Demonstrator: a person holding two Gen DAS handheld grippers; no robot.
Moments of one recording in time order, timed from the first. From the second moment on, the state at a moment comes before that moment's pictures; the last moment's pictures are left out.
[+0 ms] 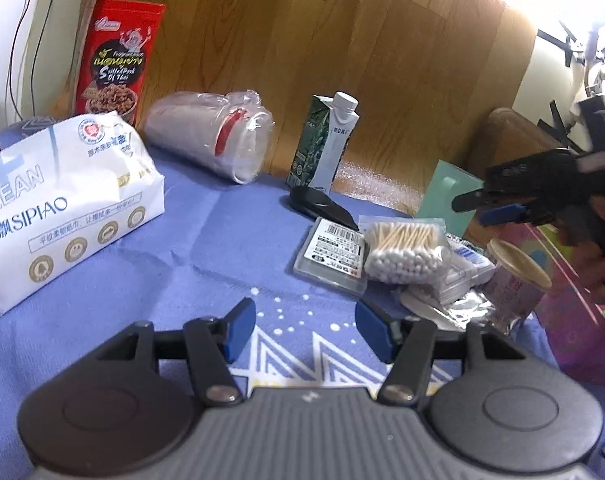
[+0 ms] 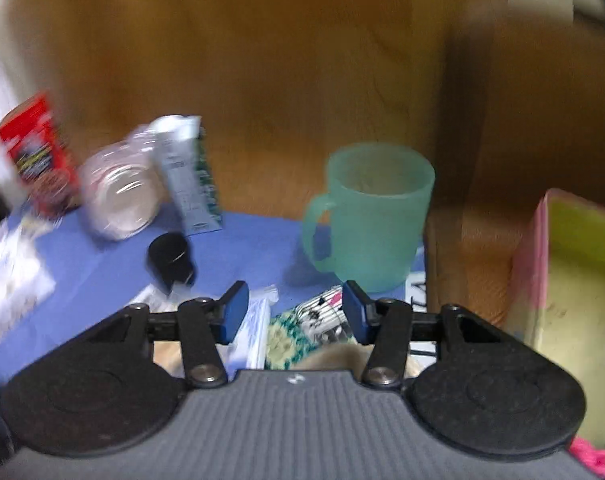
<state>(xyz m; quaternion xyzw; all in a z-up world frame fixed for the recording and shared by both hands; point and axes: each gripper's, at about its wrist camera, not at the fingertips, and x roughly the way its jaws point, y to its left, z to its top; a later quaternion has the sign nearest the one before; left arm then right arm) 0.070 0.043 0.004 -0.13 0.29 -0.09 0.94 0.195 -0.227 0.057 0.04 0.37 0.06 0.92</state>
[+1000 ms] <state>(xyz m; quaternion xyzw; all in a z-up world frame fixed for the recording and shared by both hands) 0.064 0.090 0.004 -0.26 0.23 -0.01 0.94 0.096 -0.120 0.053 -0.08 0.35 0.22 0.91</state>
